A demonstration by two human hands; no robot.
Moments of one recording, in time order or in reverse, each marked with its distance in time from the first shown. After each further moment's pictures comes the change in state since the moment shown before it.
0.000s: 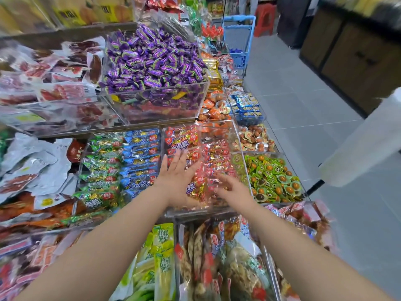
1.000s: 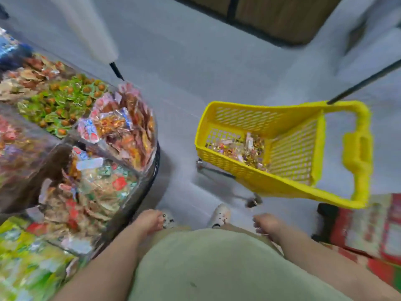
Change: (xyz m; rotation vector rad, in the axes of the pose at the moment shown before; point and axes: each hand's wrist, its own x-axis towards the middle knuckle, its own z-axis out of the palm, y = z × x) left_hand -0.182 0.324 0.220 -0.883 -0.853 -0.358; right_hand -0.549 0.331 0.030 0.764 0.512 1.291
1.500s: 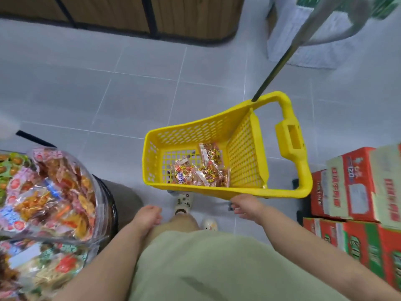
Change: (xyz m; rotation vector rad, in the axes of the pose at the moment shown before) left_hand 0.008 0.151 0.116 0.420 -0.042 0.279; right_hand 0.021 -0.038 -0.096 0.316 -0.004 -0.094
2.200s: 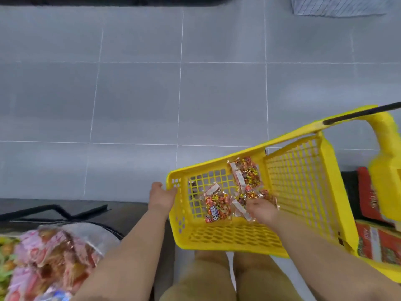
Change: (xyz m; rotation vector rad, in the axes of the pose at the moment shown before) left_hand 0.212 0.174 -0.081 0.240 0.186 0.001; right_hand 0.163 -0.147 0.050 -0.303 -0.034 0.096
